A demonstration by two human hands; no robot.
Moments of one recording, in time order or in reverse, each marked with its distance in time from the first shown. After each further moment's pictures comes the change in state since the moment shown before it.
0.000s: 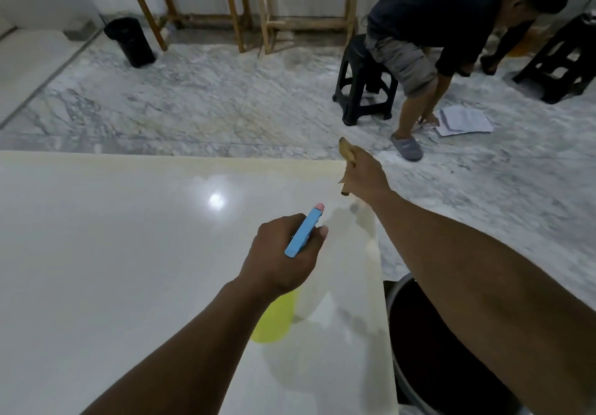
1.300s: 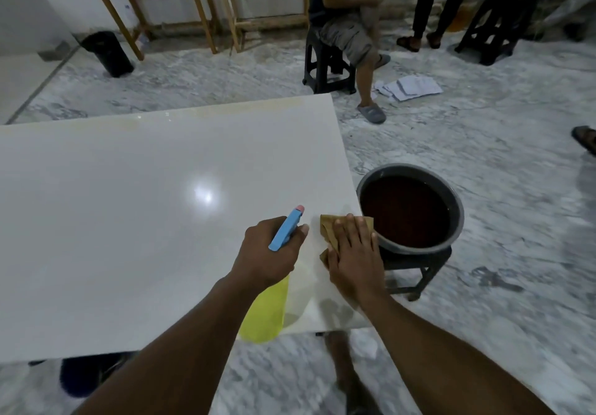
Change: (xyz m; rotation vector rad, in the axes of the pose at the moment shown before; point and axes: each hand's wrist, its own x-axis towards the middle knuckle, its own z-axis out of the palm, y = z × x) left_hand -0.284 -0.039 0.014 -0.029 -0.123 -0.030; right_hand -0.456 0.115 0.108 -0.509 0.110 -0.087
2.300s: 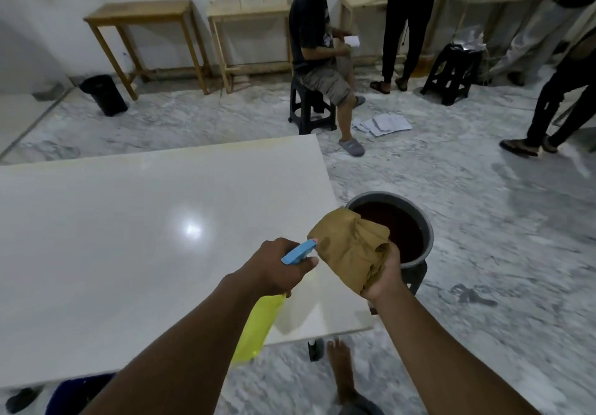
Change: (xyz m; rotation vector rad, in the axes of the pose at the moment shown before) left_hand -0.032 0.036 -0.036 0.186 -0.323 0.003; right_hand -0.059 -0.031 -0.169 2.320 -0.133 0.747
